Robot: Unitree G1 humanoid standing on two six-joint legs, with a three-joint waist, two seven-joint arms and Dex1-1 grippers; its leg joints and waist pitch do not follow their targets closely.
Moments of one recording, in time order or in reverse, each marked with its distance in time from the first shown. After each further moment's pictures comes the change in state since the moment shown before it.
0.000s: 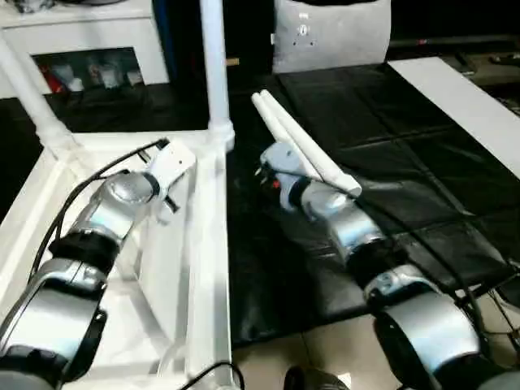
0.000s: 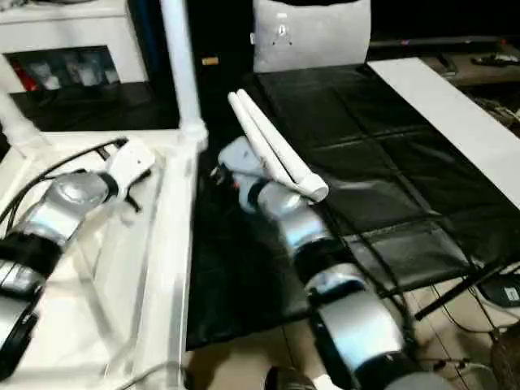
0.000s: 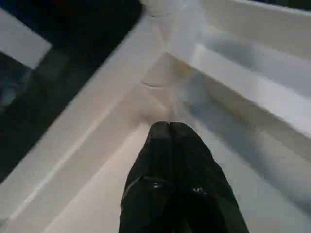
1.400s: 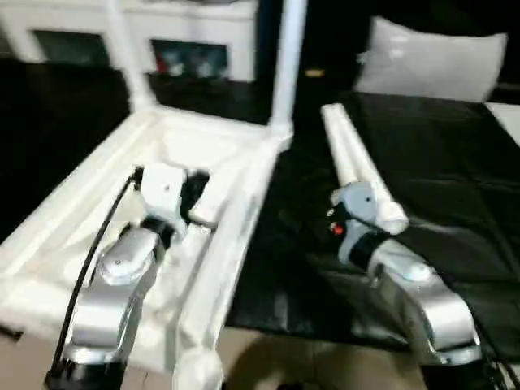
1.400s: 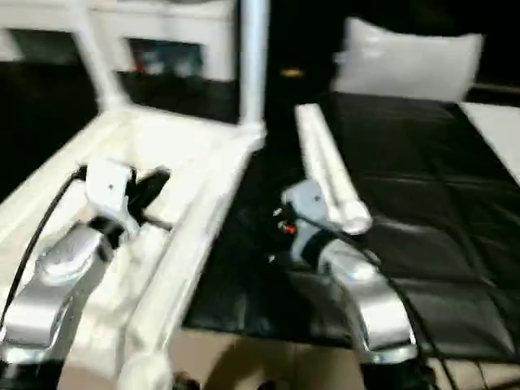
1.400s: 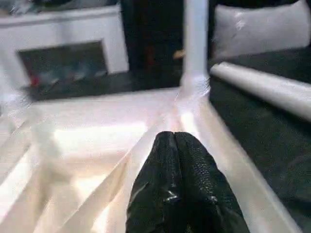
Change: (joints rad) left arm 0.672 -0.202 0.188 -1.190 -0.319 0.409 0.111; right arm 0.591 -0.123 -0.068 -0.973 0.183 0.494 -0.017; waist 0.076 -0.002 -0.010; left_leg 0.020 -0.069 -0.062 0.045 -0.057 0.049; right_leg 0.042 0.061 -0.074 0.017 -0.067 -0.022
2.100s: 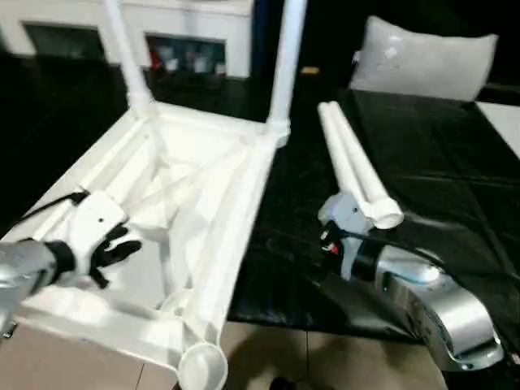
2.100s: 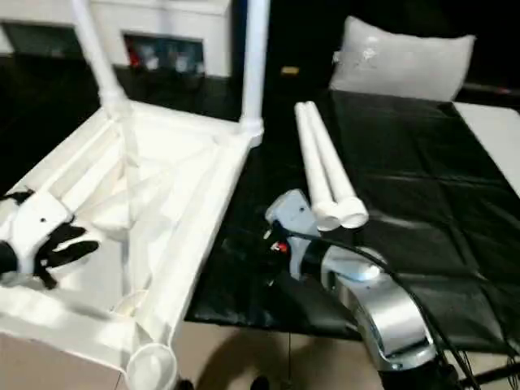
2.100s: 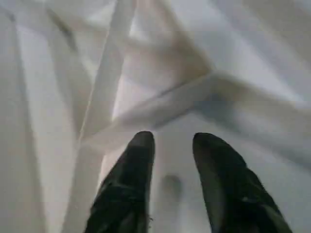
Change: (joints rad) left arm 0.136 0.656 0.085 -0.146 -0.056 0.401 -0.438; right arm -0.019 -0.138 0.084 -0.099 0.038 0.110 0.145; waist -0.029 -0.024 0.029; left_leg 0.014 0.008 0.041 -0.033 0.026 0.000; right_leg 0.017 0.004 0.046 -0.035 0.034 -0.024
